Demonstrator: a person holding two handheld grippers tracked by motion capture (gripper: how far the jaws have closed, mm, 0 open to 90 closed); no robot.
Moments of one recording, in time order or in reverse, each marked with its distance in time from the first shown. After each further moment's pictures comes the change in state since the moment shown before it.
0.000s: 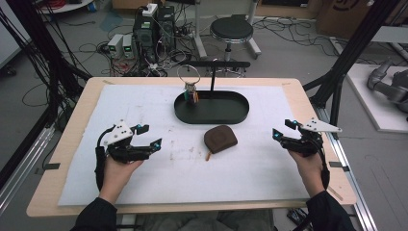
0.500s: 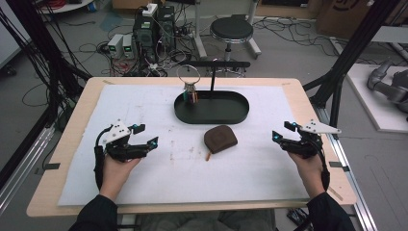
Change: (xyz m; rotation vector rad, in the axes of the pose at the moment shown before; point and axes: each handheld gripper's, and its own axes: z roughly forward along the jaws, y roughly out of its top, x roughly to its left) left arm 0.012 -0.009 0.003 0.006 0.049 -0.012; right arm 0.003 -0.003 0.001 0.017 0.015 -0.002
